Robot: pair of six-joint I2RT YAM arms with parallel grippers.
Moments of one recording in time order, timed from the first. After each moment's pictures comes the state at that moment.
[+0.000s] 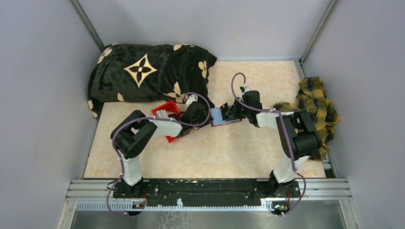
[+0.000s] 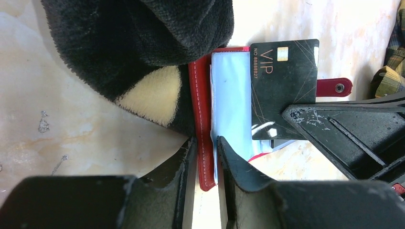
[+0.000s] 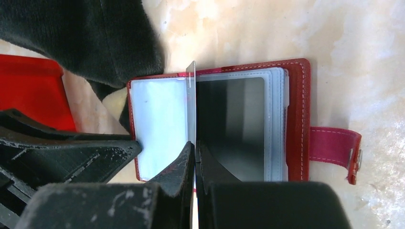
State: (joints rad) left arm -0.78 1.90 0.92 0.36 -0.17 -0.99; right arm 0.31 1.71 0.78 0.26 -0.31 0.50
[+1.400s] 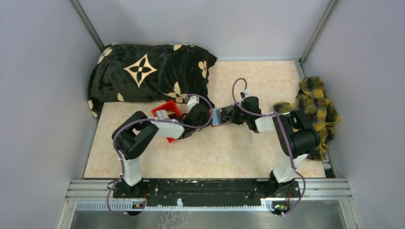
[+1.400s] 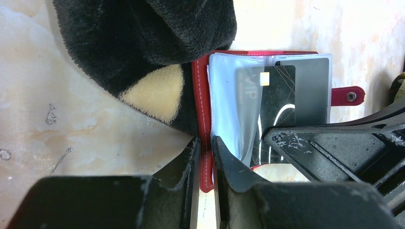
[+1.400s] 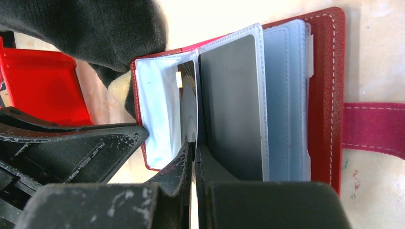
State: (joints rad) left arm -0.82 1.90 0.93 0.34 -0.29 -0.97; right arm 0.34 1.73 0.68 0.40 -0.34 0.66
